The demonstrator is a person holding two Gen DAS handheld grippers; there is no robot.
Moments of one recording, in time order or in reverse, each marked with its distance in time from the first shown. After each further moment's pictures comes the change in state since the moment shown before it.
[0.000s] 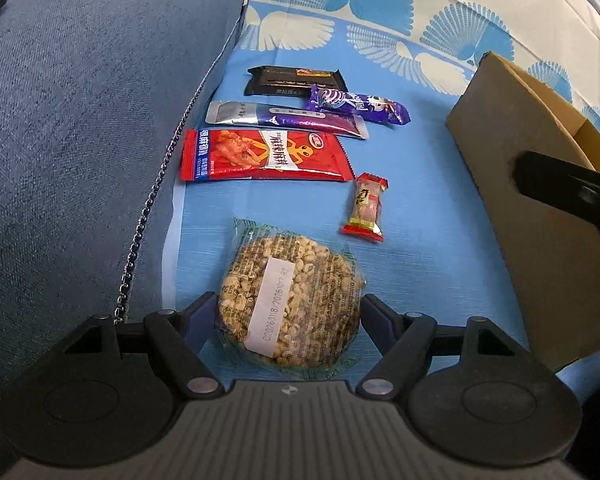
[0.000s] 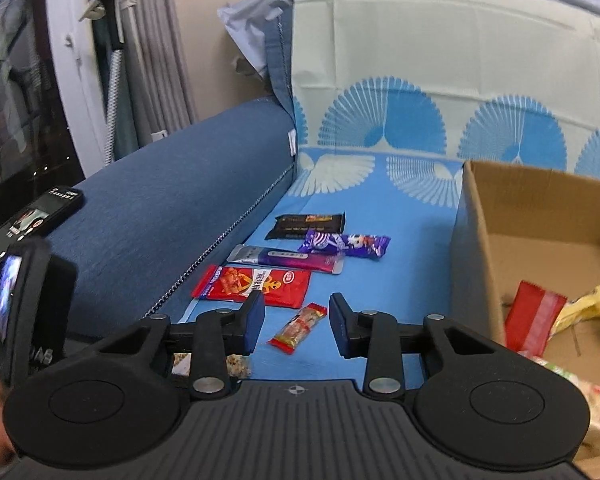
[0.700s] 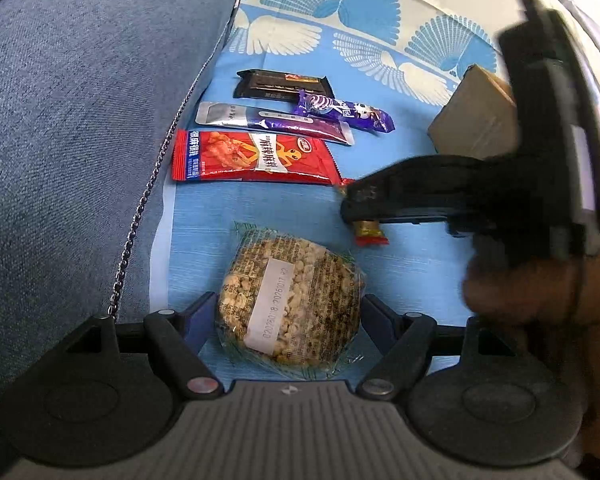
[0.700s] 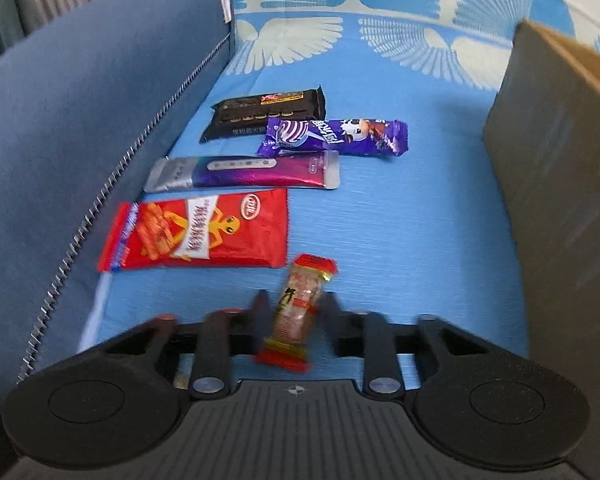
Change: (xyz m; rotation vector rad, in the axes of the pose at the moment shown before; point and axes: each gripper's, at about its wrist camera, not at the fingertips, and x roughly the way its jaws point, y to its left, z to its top) left arm -0.004 0.013 -0.001 -0.025 -0.013 -0.091; right arm 0.162 0.016 -0.001 0.095 0.367 -0.200
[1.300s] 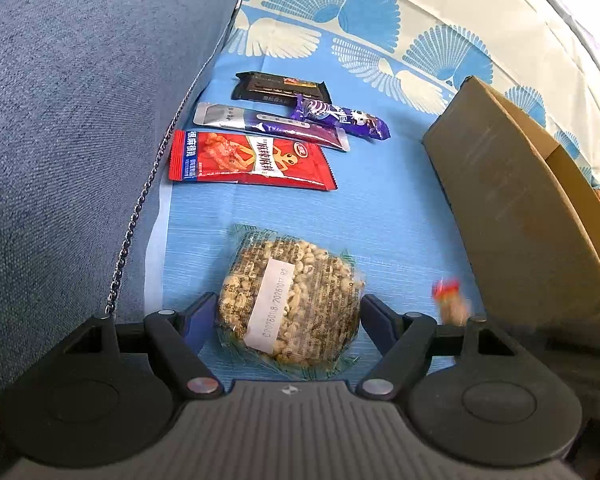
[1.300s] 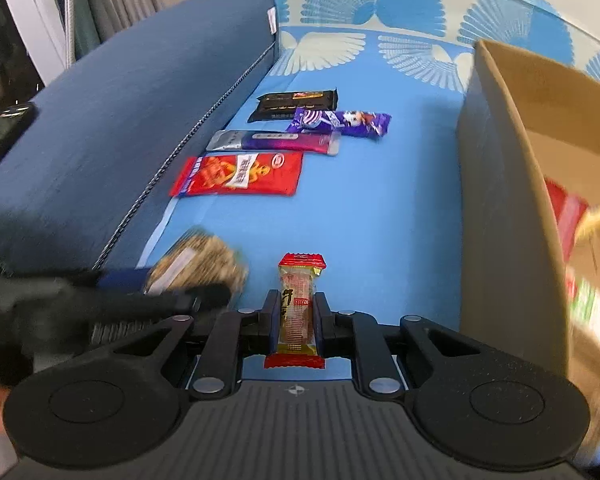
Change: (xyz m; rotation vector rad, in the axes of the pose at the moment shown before) left arm -0.002 0.004 0.001 -0.028 -0.005 -0.033; right arm -0.105 -0.038 -0.063 -0.061 -0.024 0.137
